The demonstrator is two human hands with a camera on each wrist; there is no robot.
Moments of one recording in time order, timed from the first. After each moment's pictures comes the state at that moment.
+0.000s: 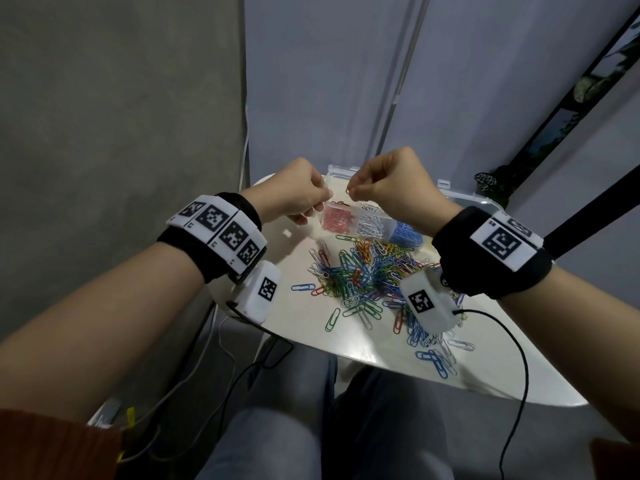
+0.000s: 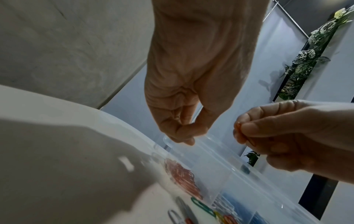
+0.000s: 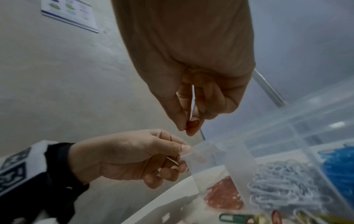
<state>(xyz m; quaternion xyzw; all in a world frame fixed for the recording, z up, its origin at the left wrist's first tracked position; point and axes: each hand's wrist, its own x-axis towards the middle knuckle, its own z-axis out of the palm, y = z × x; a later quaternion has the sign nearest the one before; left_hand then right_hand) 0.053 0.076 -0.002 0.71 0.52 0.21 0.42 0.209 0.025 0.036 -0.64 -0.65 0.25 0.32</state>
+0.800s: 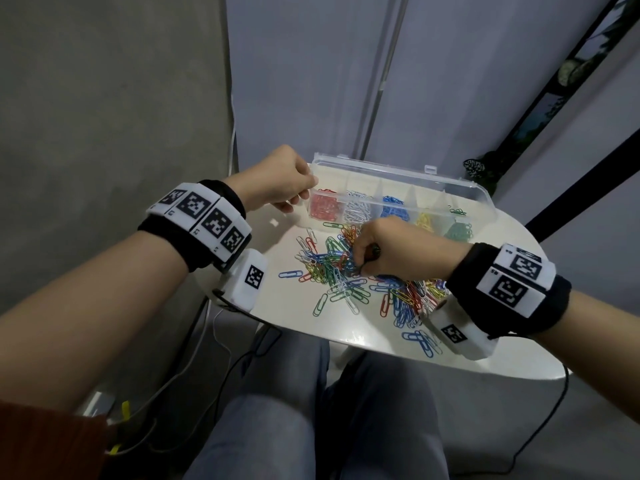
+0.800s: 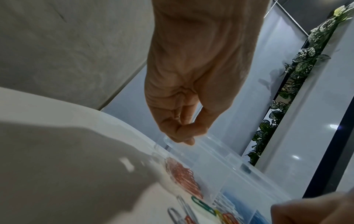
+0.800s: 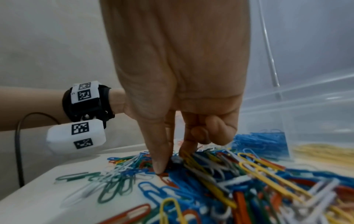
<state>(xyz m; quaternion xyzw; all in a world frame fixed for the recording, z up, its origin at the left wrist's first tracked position) 0.055 0.071 0.001 0.71 0.53 0.20 0.41 0.242 -0.032 0.000 -0.56 -0.81 0.19 -0.02</state>
